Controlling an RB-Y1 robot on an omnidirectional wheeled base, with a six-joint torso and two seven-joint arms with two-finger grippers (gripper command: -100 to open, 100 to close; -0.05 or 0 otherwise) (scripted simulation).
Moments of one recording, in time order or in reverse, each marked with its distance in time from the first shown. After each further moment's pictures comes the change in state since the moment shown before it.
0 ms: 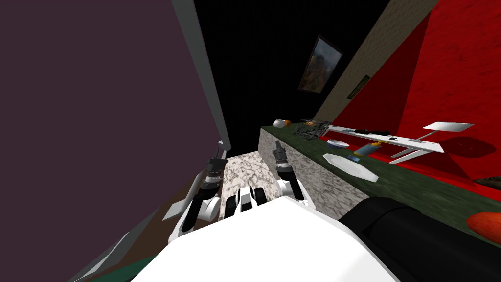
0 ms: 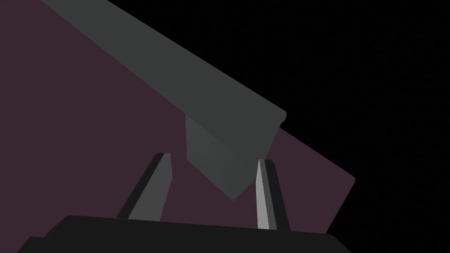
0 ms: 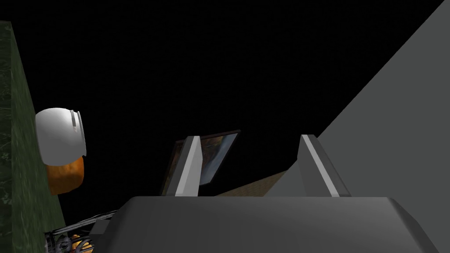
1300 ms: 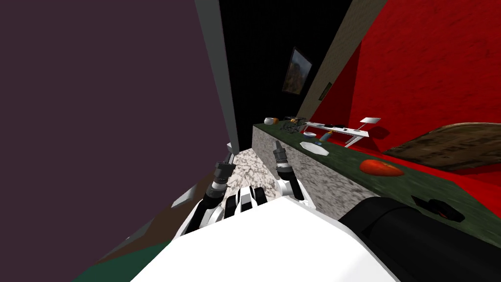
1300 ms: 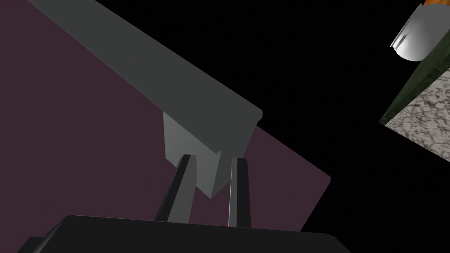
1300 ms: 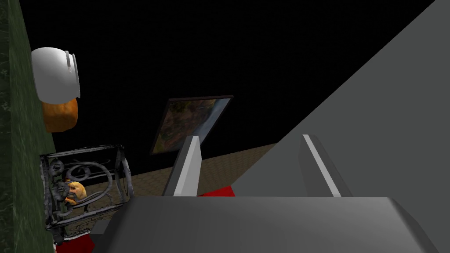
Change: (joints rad) left arm 0.007 0.109 -0.172 -0.036 -0.025 -0.025 0.052; right arm 0.000 0.000 0.000 0.000 0.000 0.000 0.000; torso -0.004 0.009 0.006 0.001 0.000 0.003
